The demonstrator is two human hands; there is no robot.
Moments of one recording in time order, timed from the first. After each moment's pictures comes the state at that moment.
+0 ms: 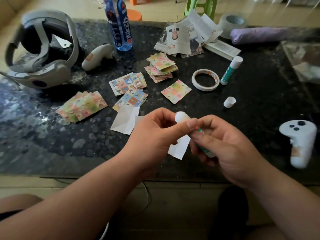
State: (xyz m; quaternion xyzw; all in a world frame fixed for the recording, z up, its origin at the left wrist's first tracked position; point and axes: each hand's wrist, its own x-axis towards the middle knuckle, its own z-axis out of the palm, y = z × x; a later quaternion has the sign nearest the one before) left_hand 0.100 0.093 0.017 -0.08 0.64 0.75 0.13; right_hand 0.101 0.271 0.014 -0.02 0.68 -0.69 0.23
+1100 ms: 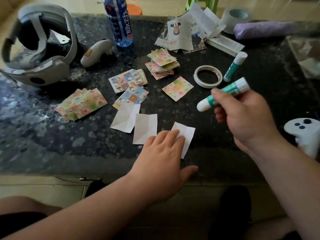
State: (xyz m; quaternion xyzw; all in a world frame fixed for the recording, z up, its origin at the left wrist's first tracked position) left_hand 0.123 0.093 -0.031 0.18 0.97 0.13 0.14; right_hand 0.046 0.278 0.008 0.11 0.76 -0.64 -0.02
